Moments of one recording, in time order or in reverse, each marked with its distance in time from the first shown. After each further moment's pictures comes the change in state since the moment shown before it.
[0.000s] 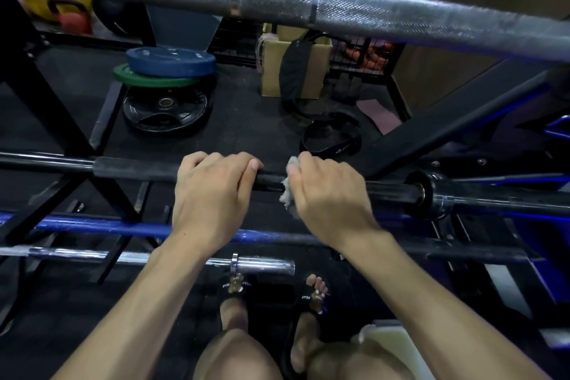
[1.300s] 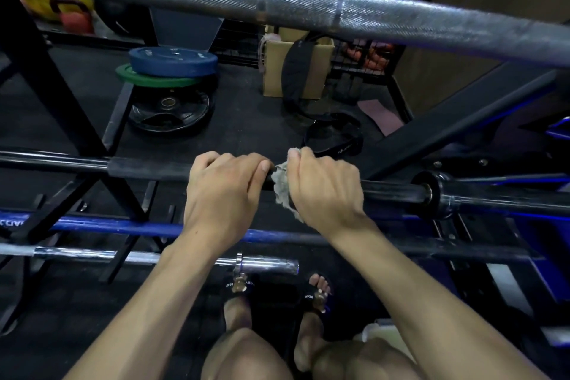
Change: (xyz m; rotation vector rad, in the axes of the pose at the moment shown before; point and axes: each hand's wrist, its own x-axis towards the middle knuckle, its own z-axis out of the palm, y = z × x) left_hand 0.000 -0.002 0.004 -0.020 0.054 0.060; right_hand 0.021 -0.026 -0.007 0.030 -0.053 0.192
